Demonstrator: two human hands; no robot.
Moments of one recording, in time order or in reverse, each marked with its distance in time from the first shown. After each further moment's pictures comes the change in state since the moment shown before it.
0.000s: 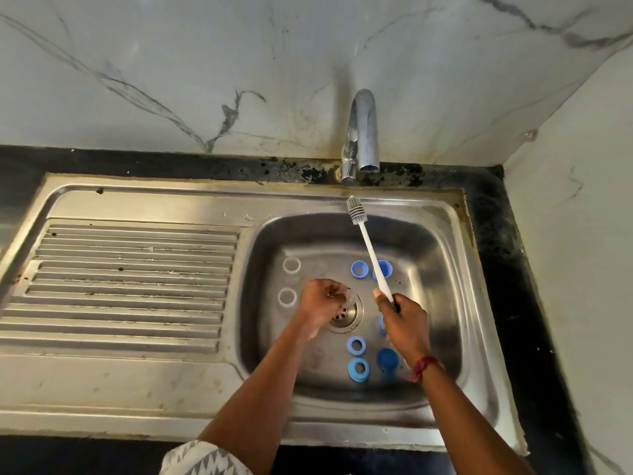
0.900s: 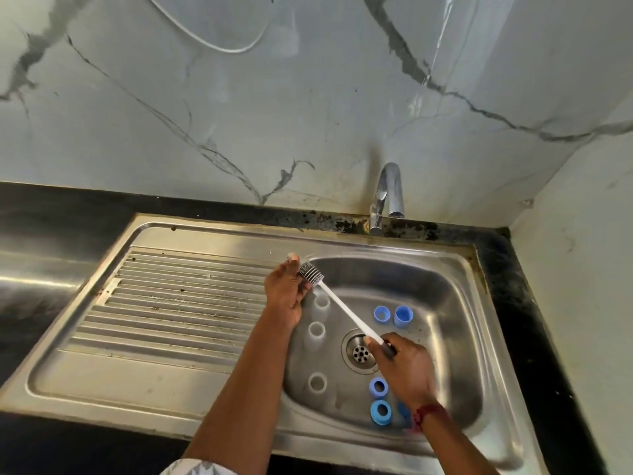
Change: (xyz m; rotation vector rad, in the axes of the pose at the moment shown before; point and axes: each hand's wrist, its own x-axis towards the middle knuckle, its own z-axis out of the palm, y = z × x) left_hand -0.049 0.068 -0.119 -0.934 0.379 0.045; right_hand -0.059 -0.029 0.016 -0.361 0.041 -0.488
